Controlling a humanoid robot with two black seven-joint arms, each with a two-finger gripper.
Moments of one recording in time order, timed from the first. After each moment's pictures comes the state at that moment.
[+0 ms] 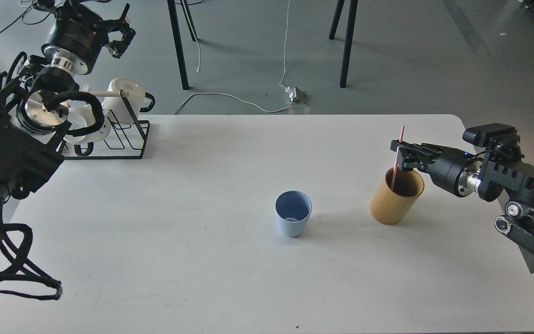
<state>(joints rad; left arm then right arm) -1.02 0.31 -0.75 -0.43 -0.21 -0.49 -0.22 0.62 -0.72 0.53 1.22 -1.72 0.02 0.14</state>
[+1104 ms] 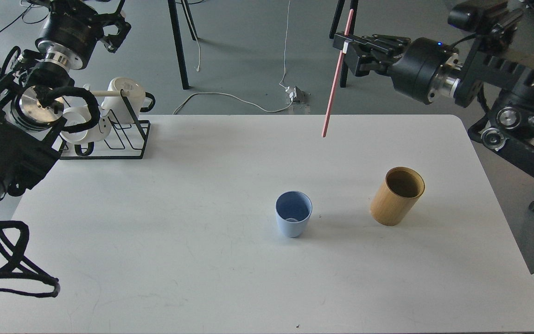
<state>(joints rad) -1.03 0.32 -0.75 -0.43 -0.21 -0.49 -0.22 1.06 -0.62 0.41 1.38 -1.51 0.09 0.09</state>
